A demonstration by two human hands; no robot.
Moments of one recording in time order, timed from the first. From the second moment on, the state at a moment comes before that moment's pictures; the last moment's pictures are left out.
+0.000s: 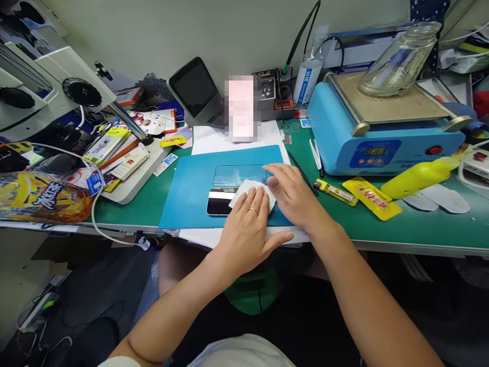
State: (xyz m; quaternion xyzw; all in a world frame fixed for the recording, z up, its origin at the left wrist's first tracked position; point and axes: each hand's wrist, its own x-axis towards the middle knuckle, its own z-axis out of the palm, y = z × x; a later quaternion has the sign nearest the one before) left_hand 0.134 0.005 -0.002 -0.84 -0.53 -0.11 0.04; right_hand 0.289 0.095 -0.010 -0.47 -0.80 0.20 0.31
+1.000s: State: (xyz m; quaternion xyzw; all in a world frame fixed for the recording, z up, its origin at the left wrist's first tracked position) left_hand 0.108 -0.037 0.006 -0.85 -0.52 -0.08 0.02; right_hand 0.288 0.091 -0.005 -0.47 -0.80 0.21 0.32
